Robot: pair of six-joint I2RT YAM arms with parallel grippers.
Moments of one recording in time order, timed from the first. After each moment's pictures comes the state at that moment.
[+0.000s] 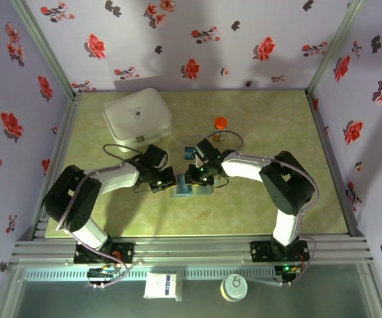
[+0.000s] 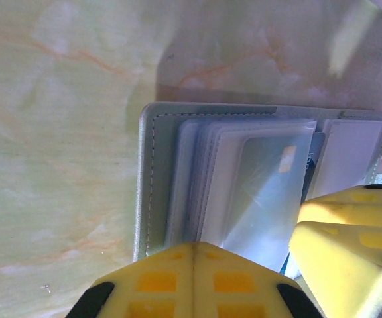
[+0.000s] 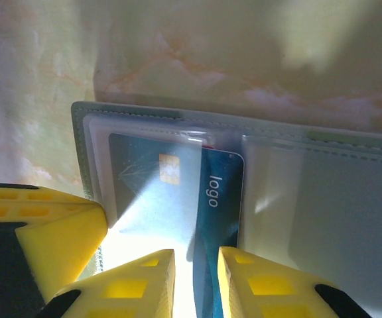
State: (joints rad) left arm -0.63 1.61 0.78 -0.26 0.32 -0.88; right arm 0.75 1.82 1.05 -0.33 -0.39 0.74
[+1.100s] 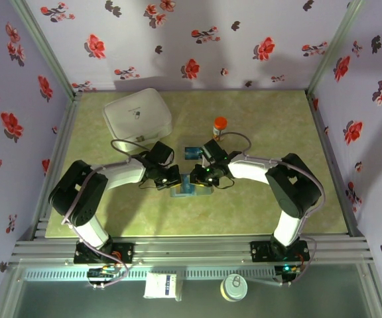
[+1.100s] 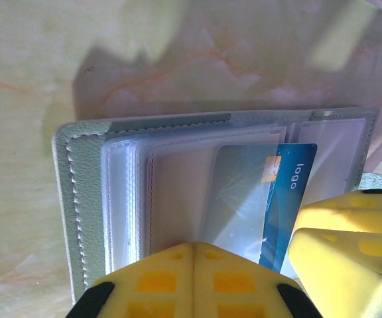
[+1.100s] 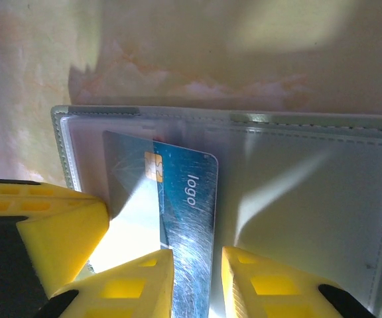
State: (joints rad) left arm -0.67 1.68 0.87 -0.30 0.32 -0.85; right arm 0.71 1.77 0.97 -0.29 -0.41 0.78
